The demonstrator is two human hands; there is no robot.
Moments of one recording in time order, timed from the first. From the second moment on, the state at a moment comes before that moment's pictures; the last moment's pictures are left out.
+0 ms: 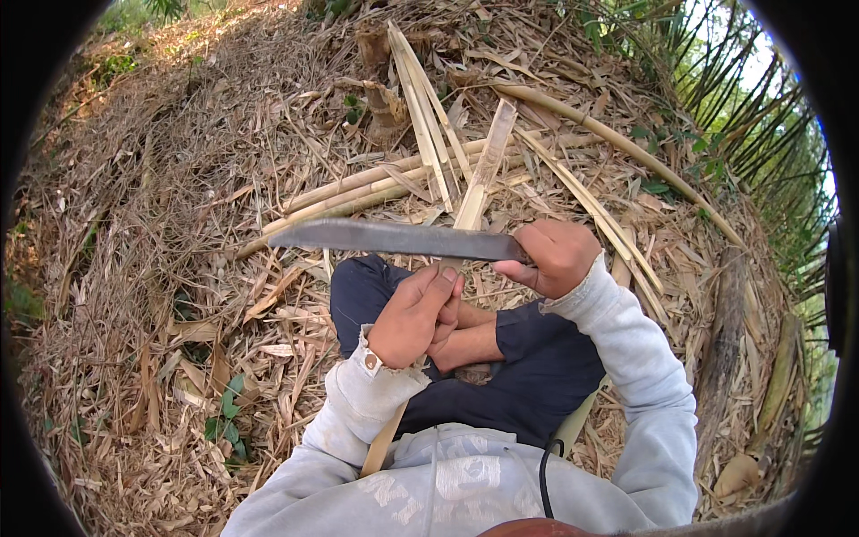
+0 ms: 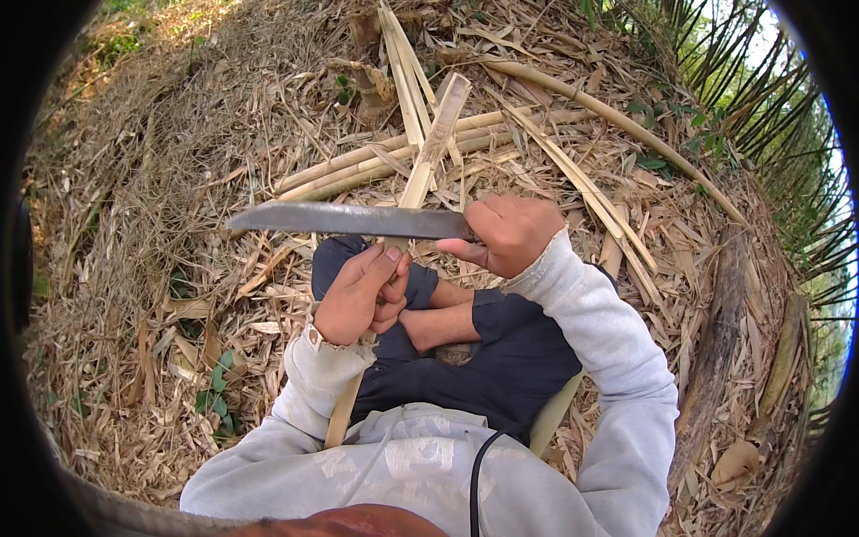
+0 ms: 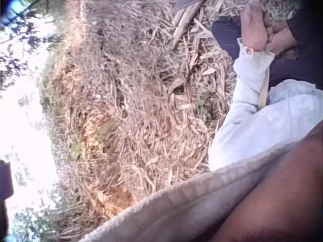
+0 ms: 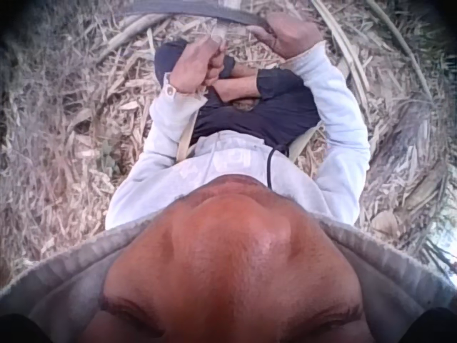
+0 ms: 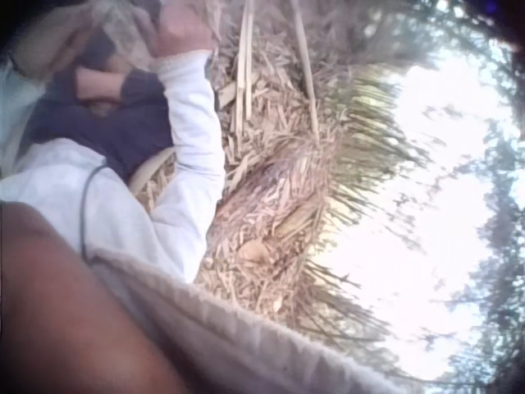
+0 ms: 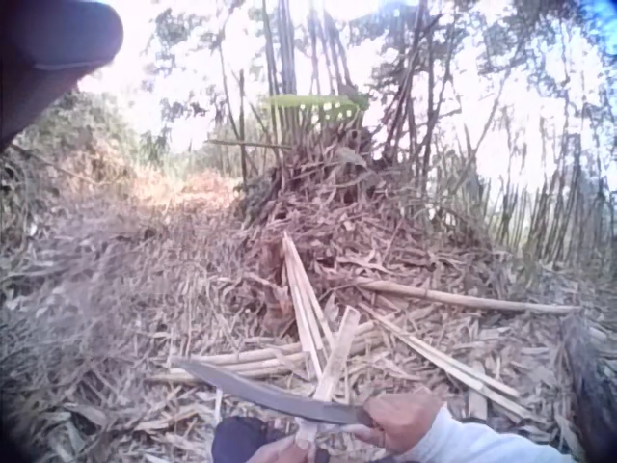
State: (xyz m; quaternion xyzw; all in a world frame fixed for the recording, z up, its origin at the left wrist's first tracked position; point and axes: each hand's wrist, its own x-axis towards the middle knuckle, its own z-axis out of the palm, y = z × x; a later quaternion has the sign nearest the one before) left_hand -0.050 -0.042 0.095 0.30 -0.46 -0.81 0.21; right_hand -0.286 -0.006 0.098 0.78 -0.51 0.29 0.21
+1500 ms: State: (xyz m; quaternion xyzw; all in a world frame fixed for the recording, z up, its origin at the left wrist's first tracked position) left_hand -0.055 -0.048 0.093 0.27 -0.47 -0.82 0.21; right_hand -0.318 -0.012 0.088 0.73 -0.60 0.27 0.19
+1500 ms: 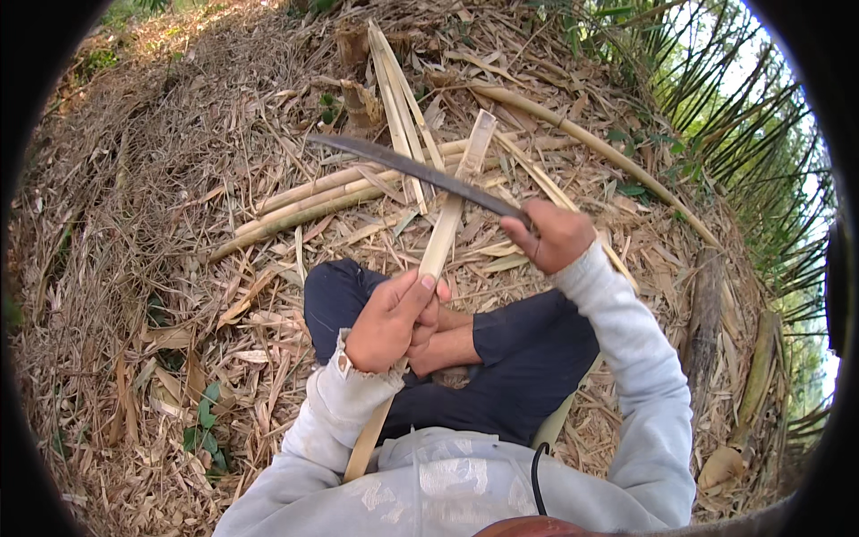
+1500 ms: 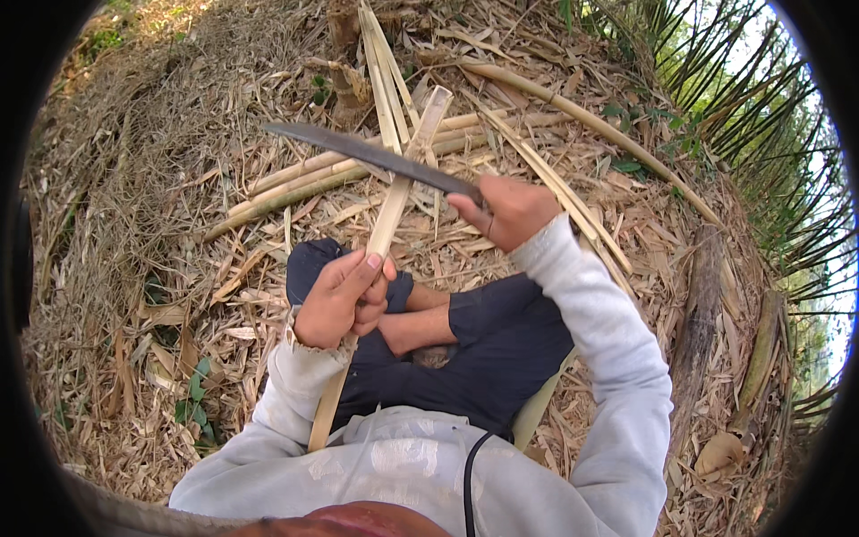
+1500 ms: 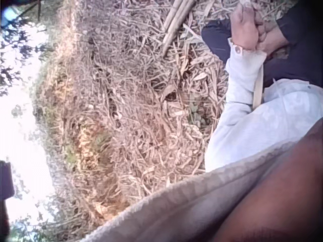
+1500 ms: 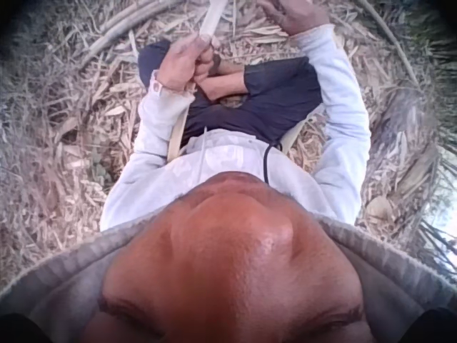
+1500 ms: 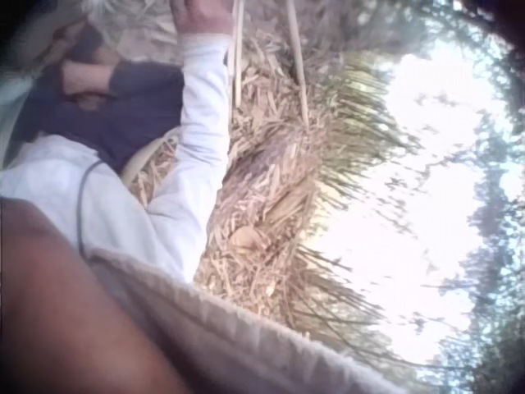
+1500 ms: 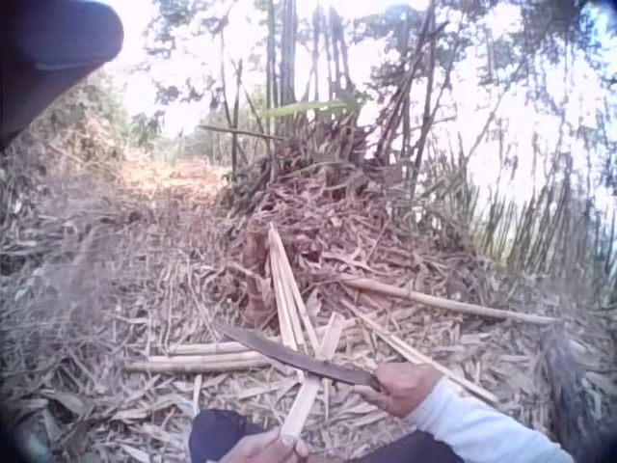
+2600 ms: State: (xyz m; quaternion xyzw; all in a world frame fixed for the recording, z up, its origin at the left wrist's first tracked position) left_hand -0.049 -0.048 0.100 0.24 -0.41 -0.86 0.18; right_hand -0.310 0.001 0.097 0.73 -0.59 0.28 0.22
